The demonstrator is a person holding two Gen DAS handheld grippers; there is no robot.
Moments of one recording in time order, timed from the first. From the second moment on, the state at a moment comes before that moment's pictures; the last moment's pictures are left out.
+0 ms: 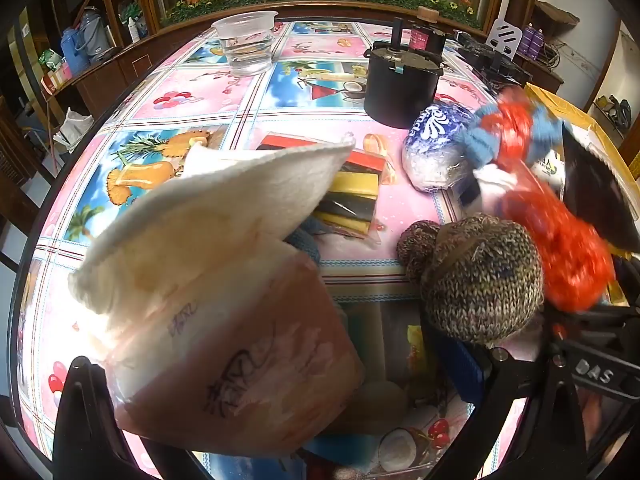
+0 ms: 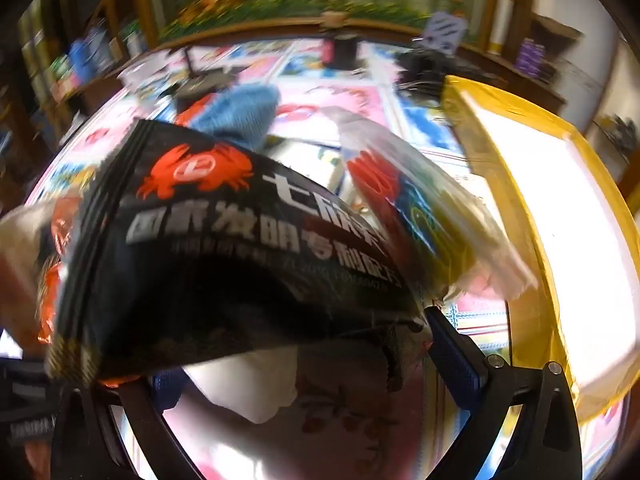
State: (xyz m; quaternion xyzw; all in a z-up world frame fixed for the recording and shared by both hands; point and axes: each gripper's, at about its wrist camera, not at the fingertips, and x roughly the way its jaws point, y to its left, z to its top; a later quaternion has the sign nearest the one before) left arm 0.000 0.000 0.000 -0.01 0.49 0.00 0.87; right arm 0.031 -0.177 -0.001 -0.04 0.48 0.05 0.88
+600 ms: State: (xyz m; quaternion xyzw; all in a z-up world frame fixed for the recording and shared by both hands) left arm -0.031 0.013 0.020 -0.03 0.49 -0.08 0.87; right arm -0.053 -0.197 0.030 -0.09 0.46 0.19 0.86
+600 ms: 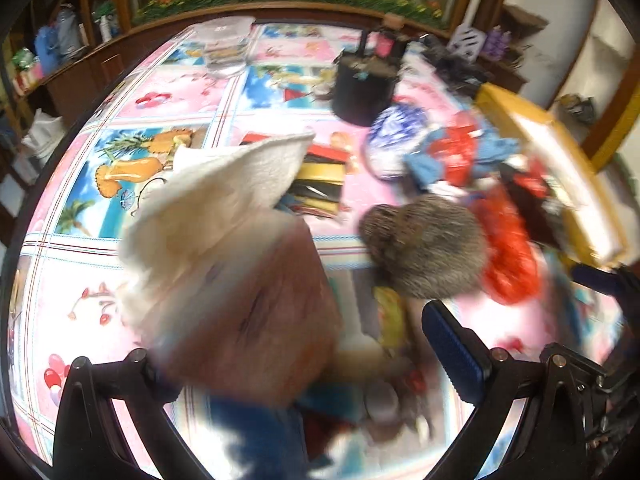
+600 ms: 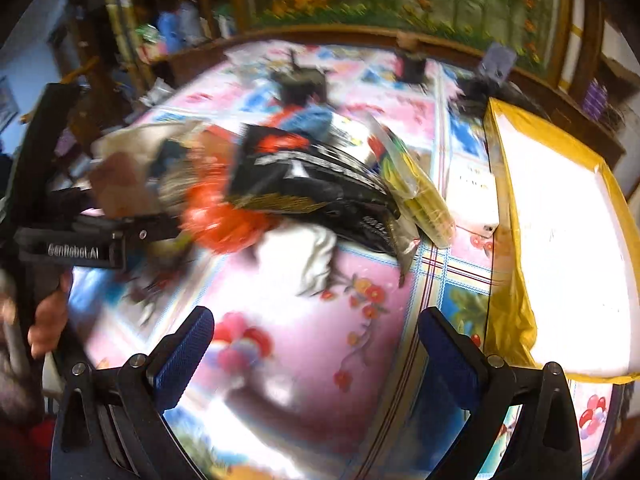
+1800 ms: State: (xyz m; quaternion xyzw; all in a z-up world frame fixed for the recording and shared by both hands) left arm -0.065 0.068 0.045 -0.11 0.44 -0.11 0.88; right arm -0.072 -0.155 0.039 -0.08 0.37 0.33 0.87
